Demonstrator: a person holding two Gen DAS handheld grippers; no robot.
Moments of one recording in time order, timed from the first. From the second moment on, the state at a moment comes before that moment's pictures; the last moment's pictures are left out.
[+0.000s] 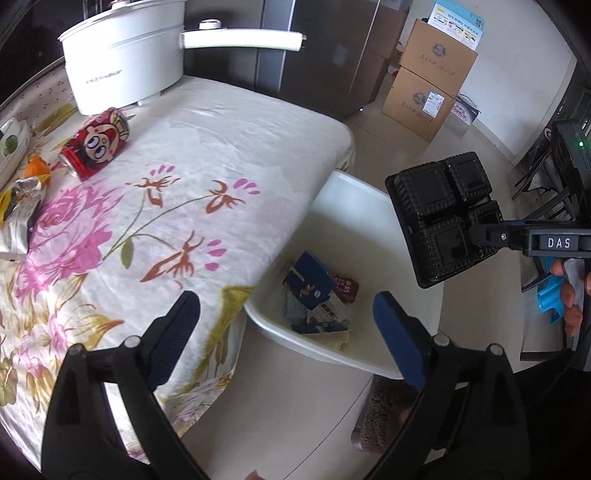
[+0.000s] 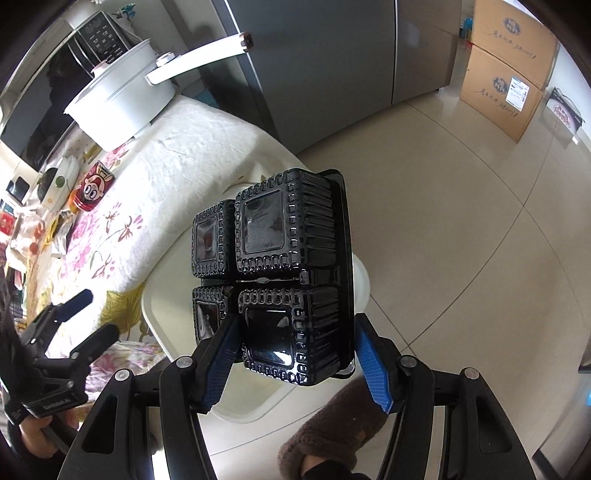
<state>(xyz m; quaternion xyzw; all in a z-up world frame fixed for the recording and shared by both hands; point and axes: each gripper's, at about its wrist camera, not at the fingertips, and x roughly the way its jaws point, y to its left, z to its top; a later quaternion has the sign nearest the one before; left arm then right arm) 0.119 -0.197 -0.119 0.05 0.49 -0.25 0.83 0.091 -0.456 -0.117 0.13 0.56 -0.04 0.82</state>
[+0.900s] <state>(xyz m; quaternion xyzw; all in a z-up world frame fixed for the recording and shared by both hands) 0.106 -0.042 -0.096 -0.01 0.51 -0.13 0.85 0.133 -0.342 -0.094 0.14 0.56 0.03 0.82</state>
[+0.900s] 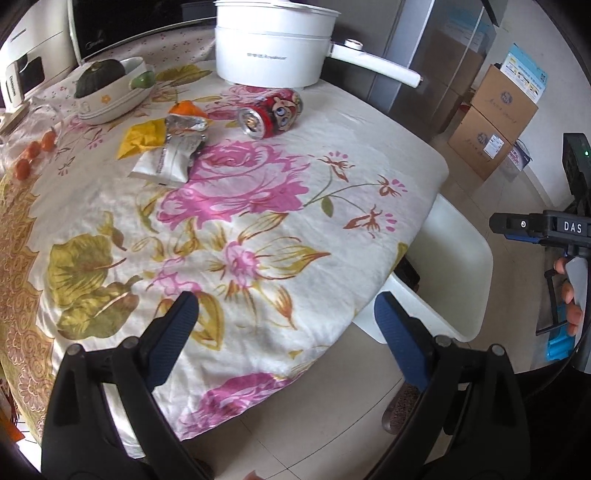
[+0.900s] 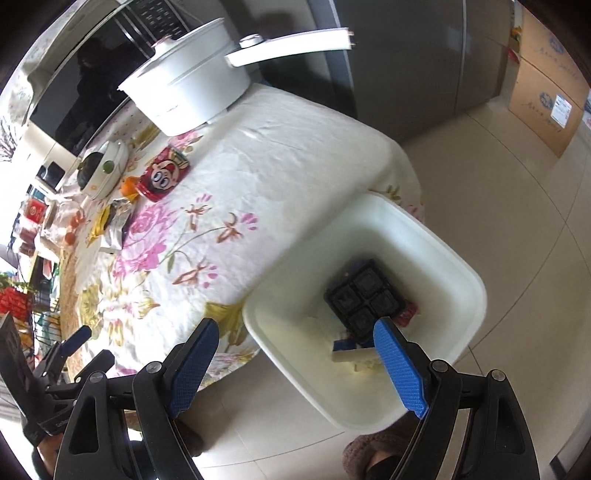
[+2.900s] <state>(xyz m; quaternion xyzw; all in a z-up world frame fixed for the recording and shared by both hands) 0.130 0.143 -0.078 -0.18 0.49 -0.02 0.85 0.186 -0.188 -0.108 0.04 0.58 0.09 0.81</state>
